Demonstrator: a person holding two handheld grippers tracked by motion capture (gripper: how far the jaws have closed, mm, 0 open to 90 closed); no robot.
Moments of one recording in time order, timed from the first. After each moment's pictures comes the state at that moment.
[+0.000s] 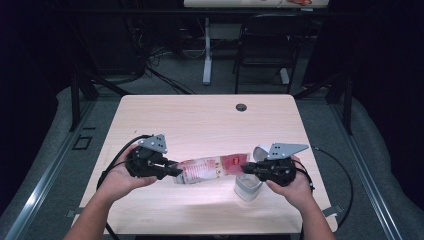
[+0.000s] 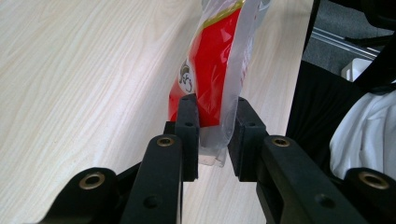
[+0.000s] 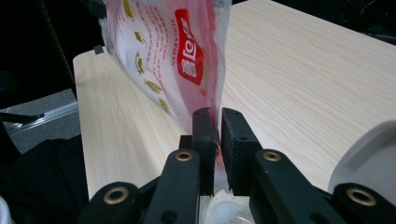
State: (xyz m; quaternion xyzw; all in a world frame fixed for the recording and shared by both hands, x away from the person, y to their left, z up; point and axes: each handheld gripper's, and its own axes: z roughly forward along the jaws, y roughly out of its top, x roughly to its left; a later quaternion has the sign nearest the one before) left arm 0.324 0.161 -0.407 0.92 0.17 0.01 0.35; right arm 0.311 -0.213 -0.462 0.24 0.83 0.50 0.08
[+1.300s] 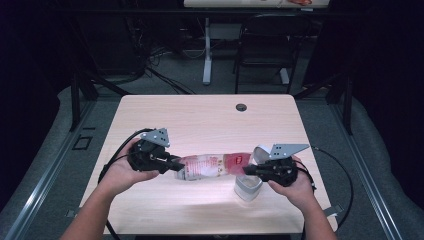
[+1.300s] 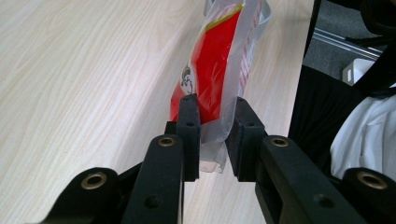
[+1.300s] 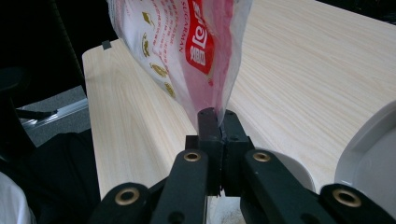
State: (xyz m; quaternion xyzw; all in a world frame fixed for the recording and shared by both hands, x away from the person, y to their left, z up) left arm 0.331 0.153 -0.393 0.92 0.16 0.01 0.35; right arm 0.312 -0.218 -0.466 0.25 0.83 0.50 0.06
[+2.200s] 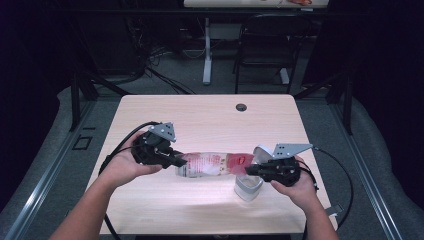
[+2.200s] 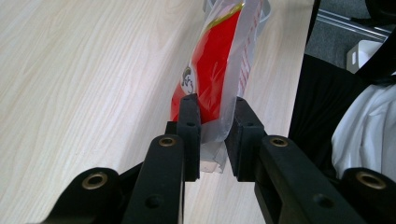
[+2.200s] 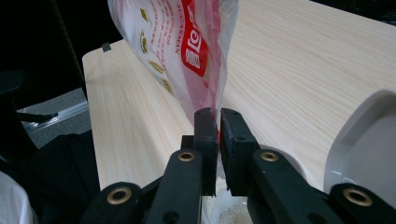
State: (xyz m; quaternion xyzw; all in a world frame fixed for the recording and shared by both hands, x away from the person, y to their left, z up) left arm 0.338 0.140 -0.375 0.94 0.15 0.02 0.31; right arm 0.312 -0.225 -0.465 0.25 0.83 0.50 0.06
